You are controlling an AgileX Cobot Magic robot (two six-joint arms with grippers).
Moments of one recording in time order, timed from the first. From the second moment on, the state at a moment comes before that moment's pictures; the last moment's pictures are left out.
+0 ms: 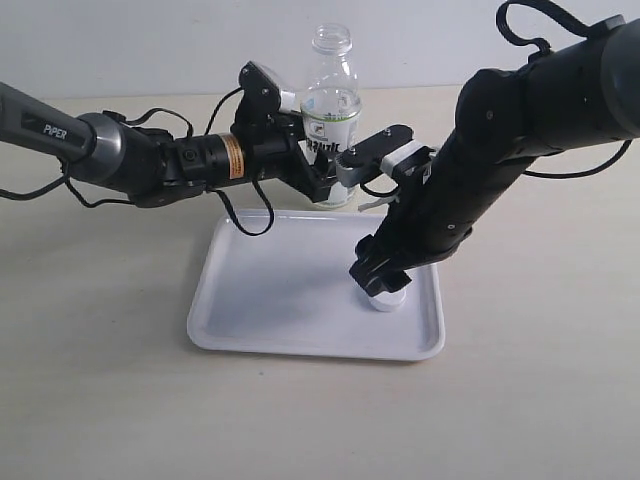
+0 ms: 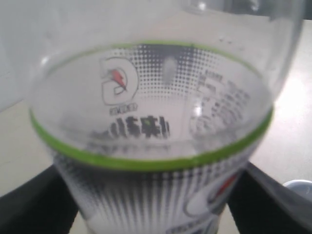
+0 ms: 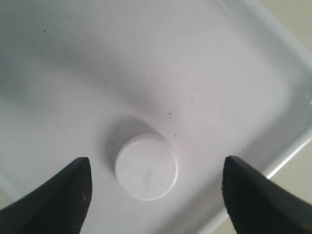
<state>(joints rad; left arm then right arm) -0.42 2.42 -1.44 0.92 -0.85 -0.53 0.37 1.87 -1.04 0.24 0.55 -0.37</state>
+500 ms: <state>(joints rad) -0.36 2.38 -1.44 1.09 -0.87 -0.67 0.37 1.87 -1.04 0.24 0.55 -0.37</state>
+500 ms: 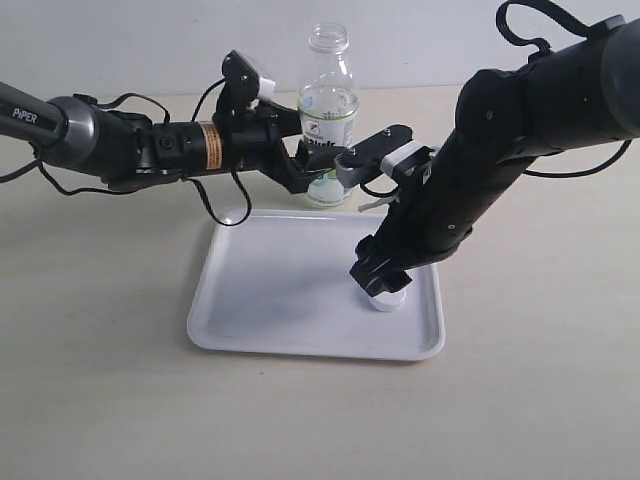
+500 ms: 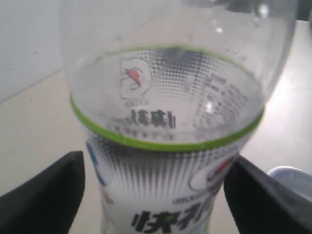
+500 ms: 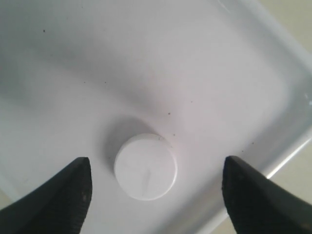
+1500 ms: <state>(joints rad) -0.28 2.30 -1.44 1.64 -0.93 -1.12 0.37 1.87 -1.04 0.23 0.55 -0.37</state>
